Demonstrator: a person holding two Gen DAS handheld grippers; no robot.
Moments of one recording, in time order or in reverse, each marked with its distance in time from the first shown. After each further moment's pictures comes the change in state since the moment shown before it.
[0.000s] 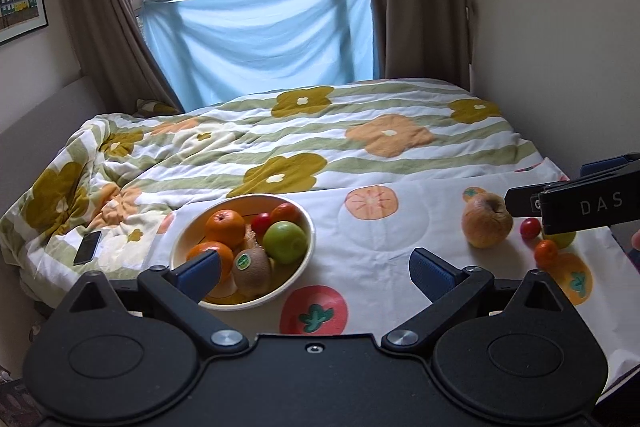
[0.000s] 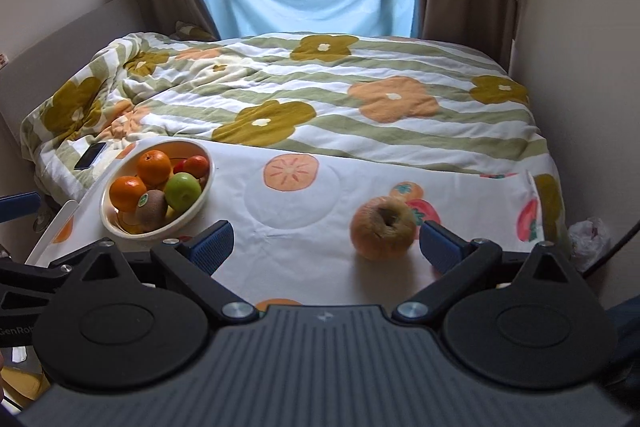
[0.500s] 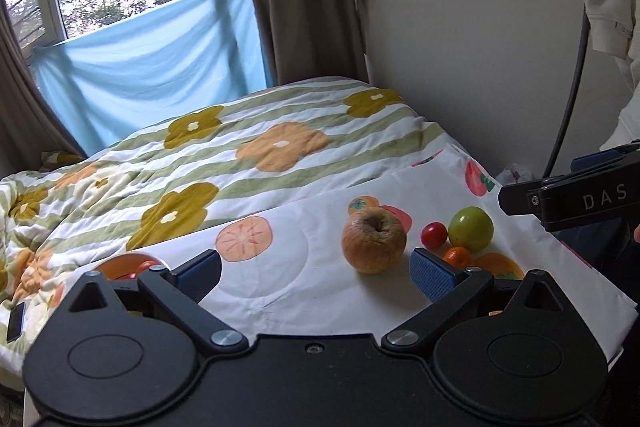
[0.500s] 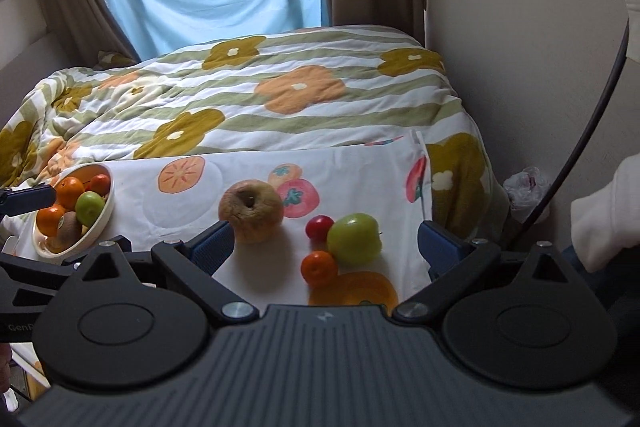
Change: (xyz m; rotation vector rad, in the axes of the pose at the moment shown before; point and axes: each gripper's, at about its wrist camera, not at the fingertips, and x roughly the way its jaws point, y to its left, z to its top) left arm 0.052 -0.094 0.022 0.206 -0.021 -0.244; right arm -0.011 -0.102 -0.026 0.183 0.001 -0.163
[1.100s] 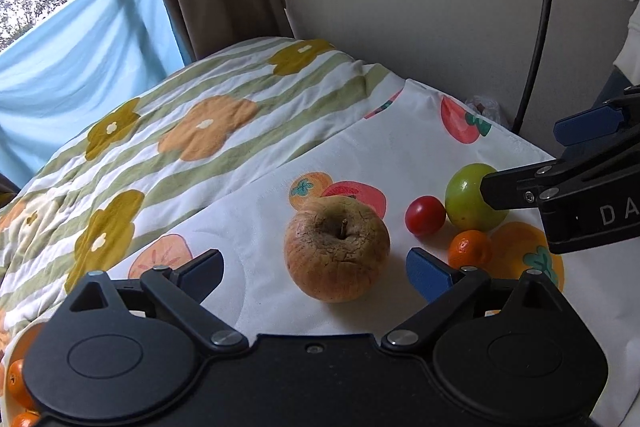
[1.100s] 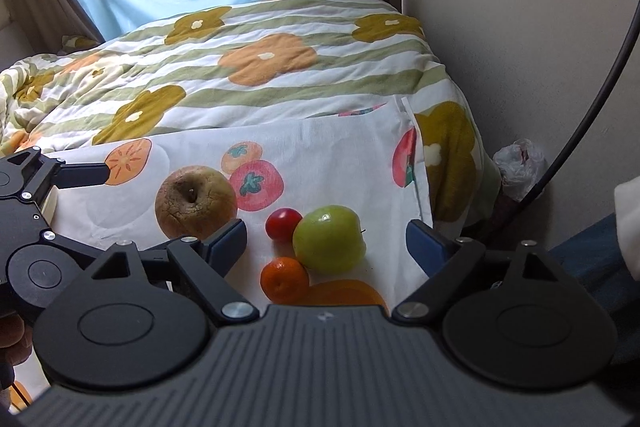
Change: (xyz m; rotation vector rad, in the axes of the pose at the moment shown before) left arm 0.128 -0.025 0.010 0.204 0.116 -0.160; right arm 0.082 -0.007 0.000 0.026 0.094 -0.072
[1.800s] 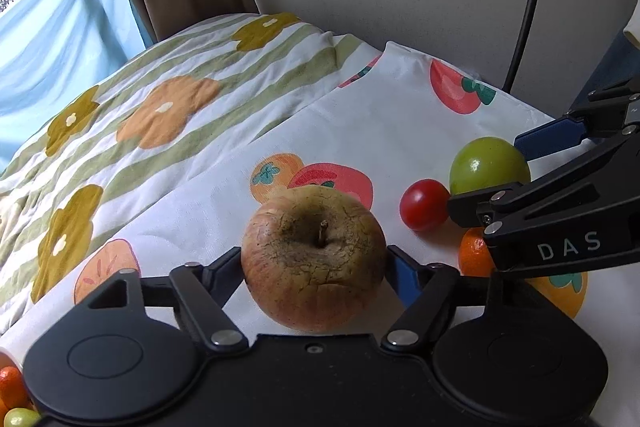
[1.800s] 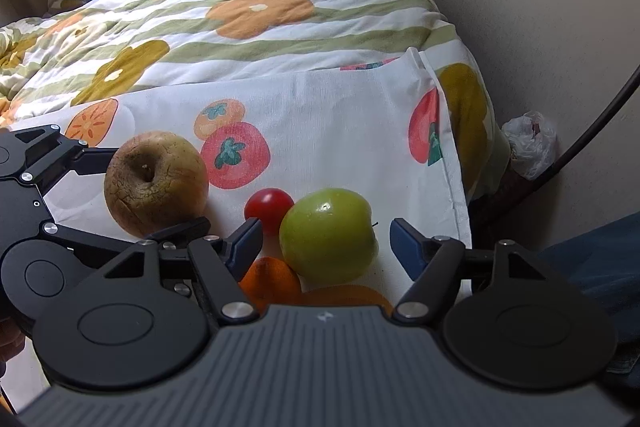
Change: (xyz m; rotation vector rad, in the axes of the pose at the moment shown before) left arm 0.051 -0.002 0.004 0.048 0.062 -0.083; right arm 0.065 0.005 0.002 -0.028 0.131 -0.027
